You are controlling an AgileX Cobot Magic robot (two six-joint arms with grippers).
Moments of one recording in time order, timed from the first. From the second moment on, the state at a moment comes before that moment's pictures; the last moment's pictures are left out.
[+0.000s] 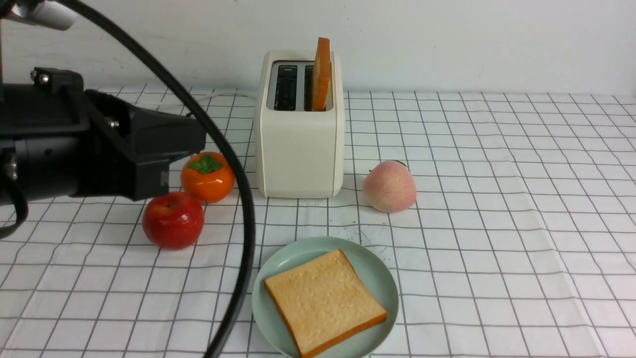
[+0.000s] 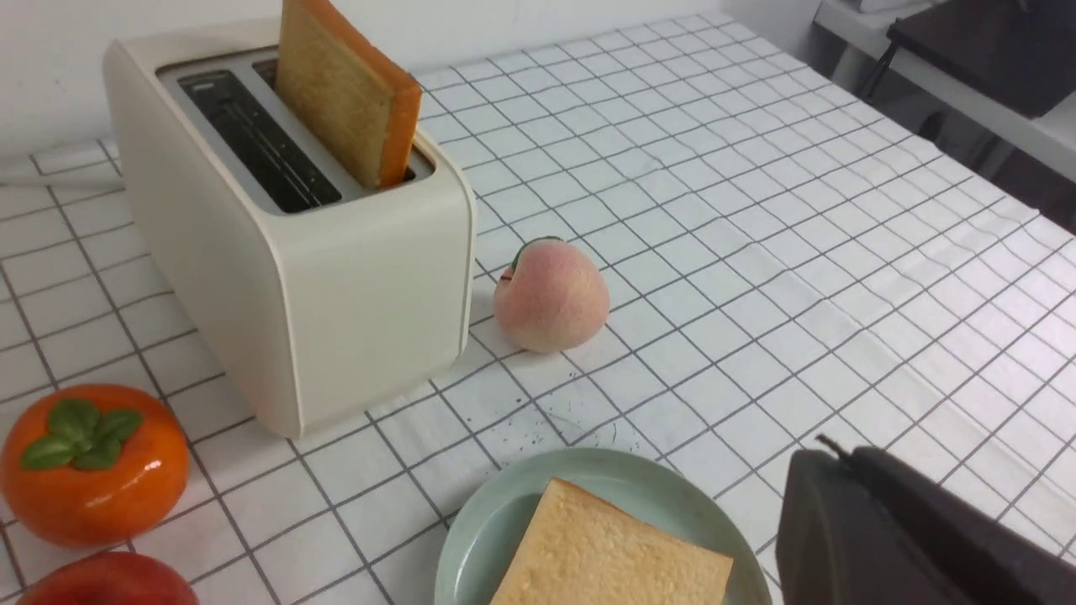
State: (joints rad) right arm -0.01 -0.01 0.01 0.24 0.42 -0.07; left arm -0.28 0.96 -0.92 -0.77 0.56 0.66
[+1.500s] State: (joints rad) right arm 0.26 1.32 -1.32 0.55 0.94 -0.27; left arm -0.28 0.96 -0.92 -0.73 0.61 0.64
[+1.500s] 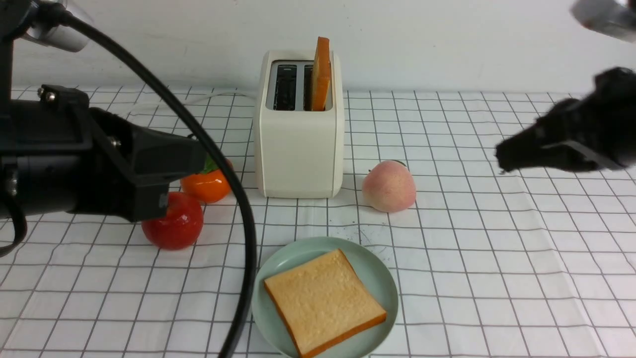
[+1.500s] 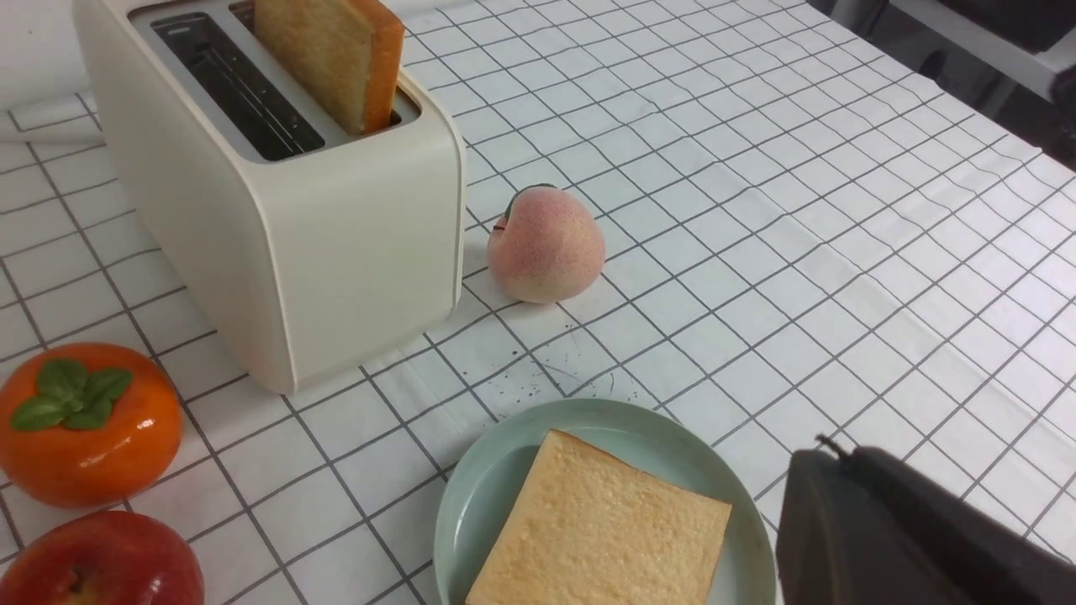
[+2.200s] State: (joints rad) right arm 0.43 1.75 -1.74 0.42 0.67 -0.07; left arm -0.28 0.96 -0.92 -0.73 0.62 0.64
